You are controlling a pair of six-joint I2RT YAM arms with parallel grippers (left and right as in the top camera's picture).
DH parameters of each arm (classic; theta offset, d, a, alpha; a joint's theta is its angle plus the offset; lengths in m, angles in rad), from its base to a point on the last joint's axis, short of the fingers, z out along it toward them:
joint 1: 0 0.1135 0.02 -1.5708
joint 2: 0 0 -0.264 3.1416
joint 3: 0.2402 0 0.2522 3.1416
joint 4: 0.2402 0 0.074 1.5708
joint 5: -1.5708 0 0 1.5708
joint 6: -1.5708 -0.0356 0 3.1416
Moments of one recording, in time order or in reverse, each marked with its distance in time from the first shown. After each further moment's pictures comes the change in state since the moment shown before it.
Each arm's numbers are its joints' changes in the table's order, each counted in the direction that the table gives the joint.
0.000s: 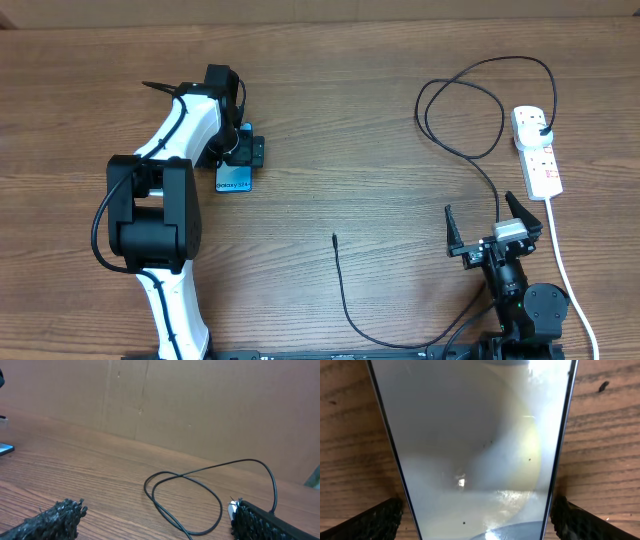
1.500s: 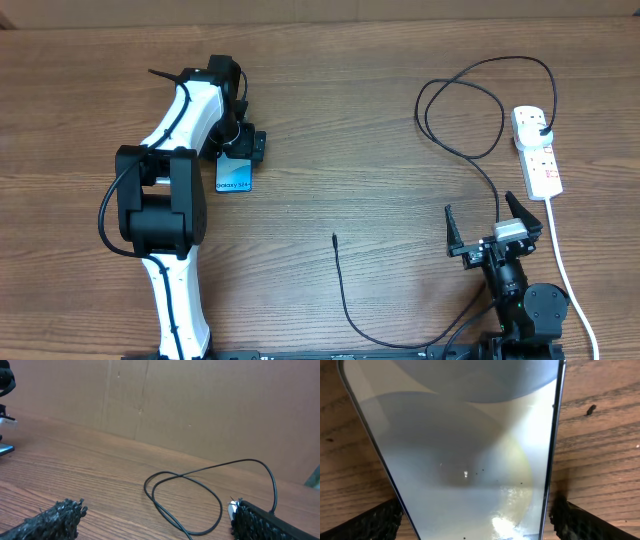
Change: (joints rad) left arm 0.000 0.109 0.171 0.125 -0.011 -0.064; right arm 0.000 0.000 0.000 0.000 0.000 0.000
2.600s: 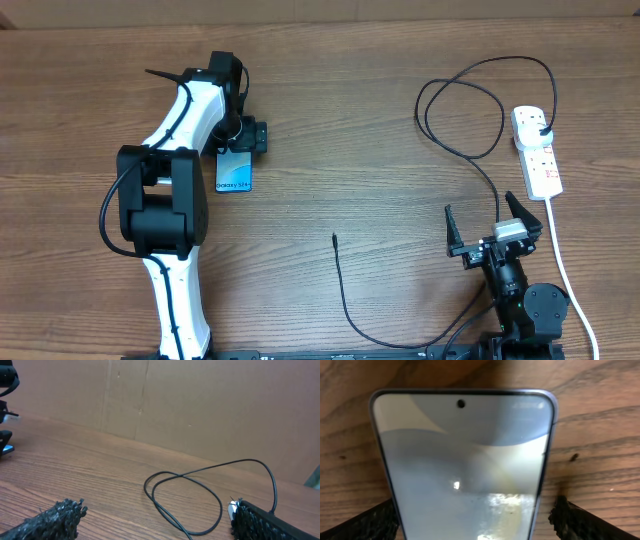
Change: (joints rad) left arm -0.014 0.000 0.000 -0.077 0.009 0.126; right arm 0.000 0.000 0.000 0.000 0.000 0.000
